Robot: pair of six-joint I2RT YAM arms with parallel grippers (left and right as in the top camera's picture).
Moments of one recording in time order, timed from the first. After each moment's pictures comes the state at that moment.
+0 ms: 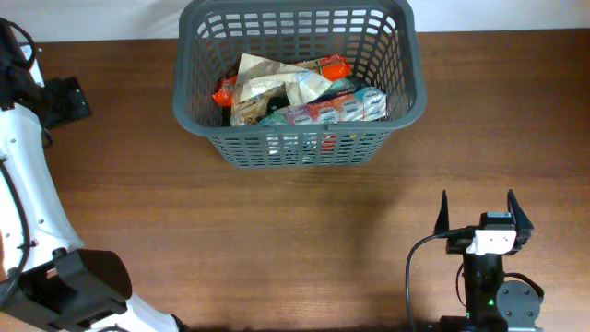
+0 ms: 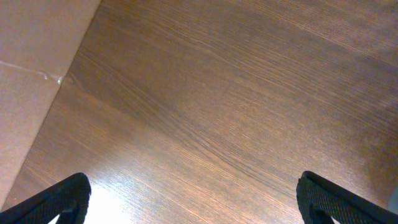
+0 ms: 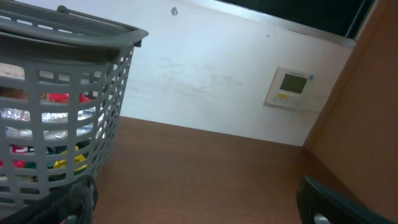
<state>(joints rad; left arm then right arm) 0.40 1.83 2.03 -1.25 -0.18 0.01 -0.06 0.02 0.18 -0.12 0.03 -0.23</state>
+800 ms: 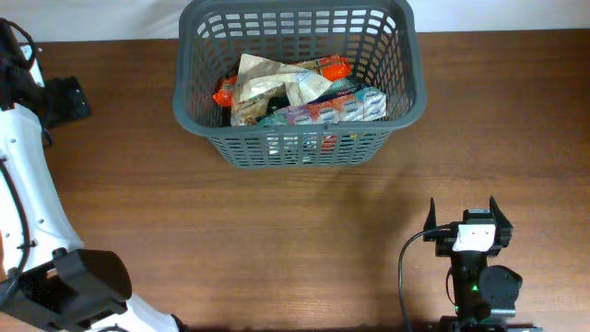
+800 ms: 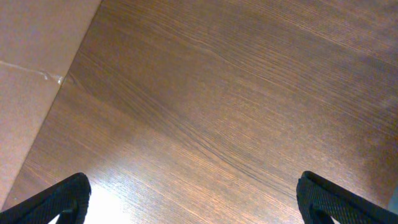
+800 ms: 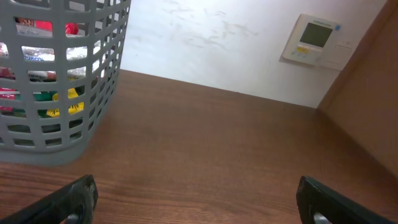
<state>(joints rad) 0.40 1.83 2.03 -1.25 -0.18 0.01 -0.06 0.02 0.03 -0.12 0.04 -0.24</state>
